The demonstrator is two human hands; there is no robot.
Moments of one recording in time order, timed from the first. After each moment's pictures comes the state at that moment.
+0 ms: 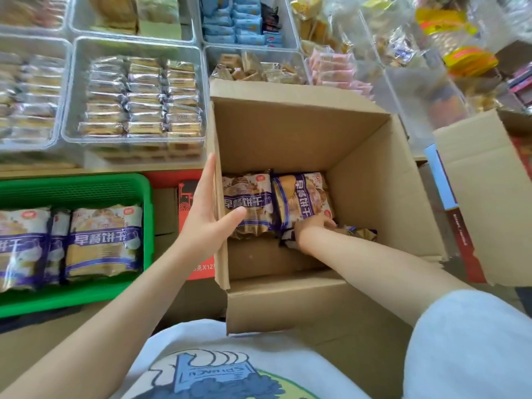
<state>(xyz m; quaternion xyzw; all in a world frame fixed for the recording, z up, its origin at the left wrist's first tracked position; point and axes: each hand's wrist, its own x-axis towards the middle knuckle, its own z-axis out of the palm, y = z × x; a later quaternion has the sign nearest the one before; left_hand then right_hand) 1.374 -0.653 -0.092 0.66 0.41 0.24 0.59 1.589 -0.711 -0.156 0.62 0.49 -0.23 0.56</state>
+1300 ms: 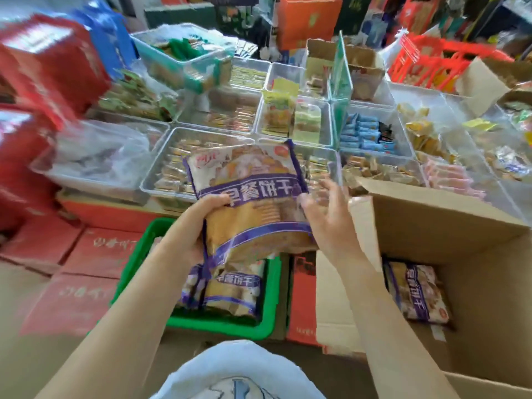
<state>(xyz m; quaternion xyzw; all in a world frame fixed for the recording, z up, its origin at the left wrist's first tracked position) 1.116 -0.544 0.030 0.26 0.49 0.34 0.76 1.336 -0.588 0.023 0.69 0.48 -0.34 -0.43</state>
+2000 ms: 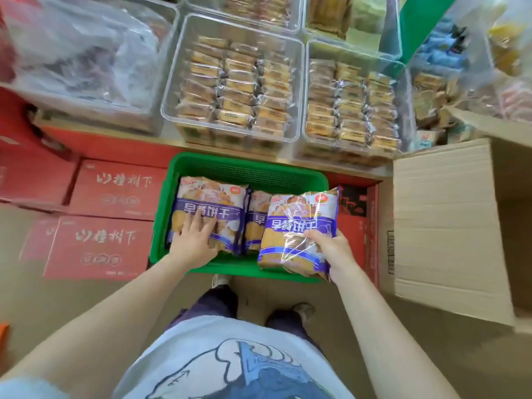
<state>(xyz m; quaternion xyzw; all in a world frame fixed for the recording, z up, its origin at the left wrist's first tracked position) 0.935 -0.510 -0.263 0.73 0.55 -0.22 0.34 1.226 -0.601 -0.198 0.79 0.05 -0.50 -0.35</state>
